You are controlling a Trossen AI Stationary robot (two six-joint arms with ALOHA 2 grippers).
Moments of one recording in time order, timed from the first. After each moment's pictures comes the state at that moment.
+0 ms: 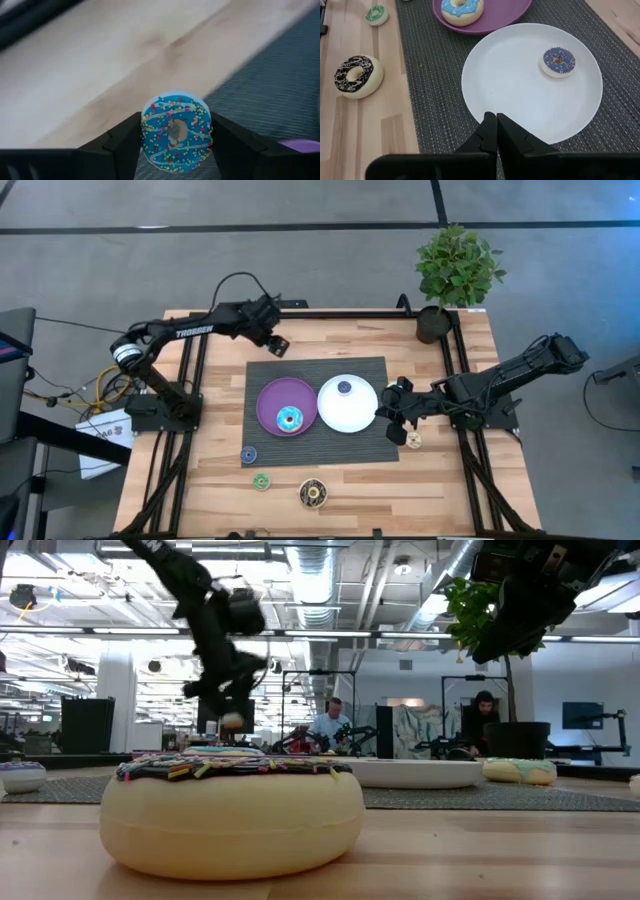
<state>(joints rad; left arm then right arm) 0.63 1.58 1.07 -0.58 0.02 -0.31 0.31 1.11 0.70 -0.43 0.26 0.49</state>
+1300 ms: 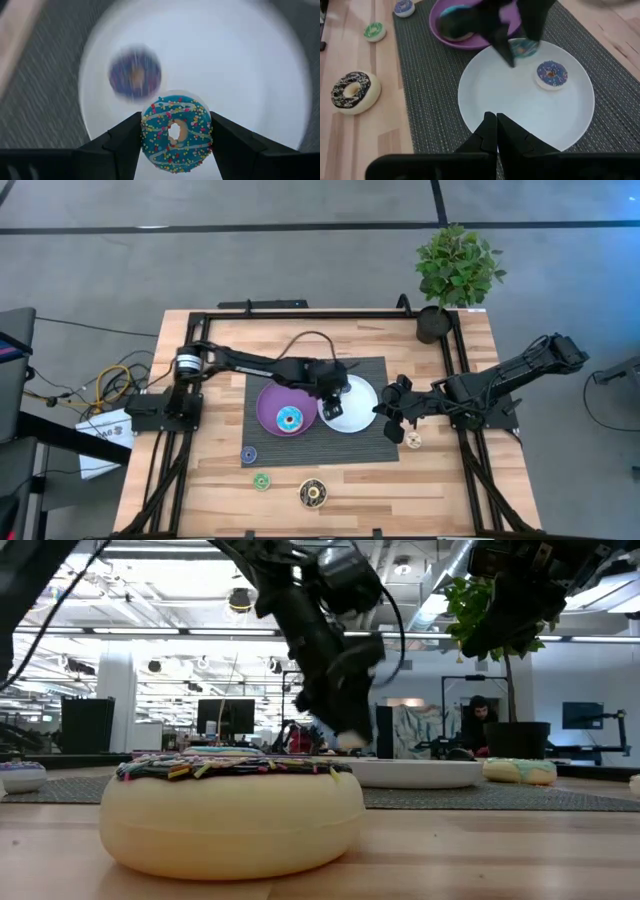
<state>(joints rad) 0.08 2.04 1.47 -0.43 -0.05 -0.24 0.31 1.11 0.70 -0.39 0.32 0.49</state>
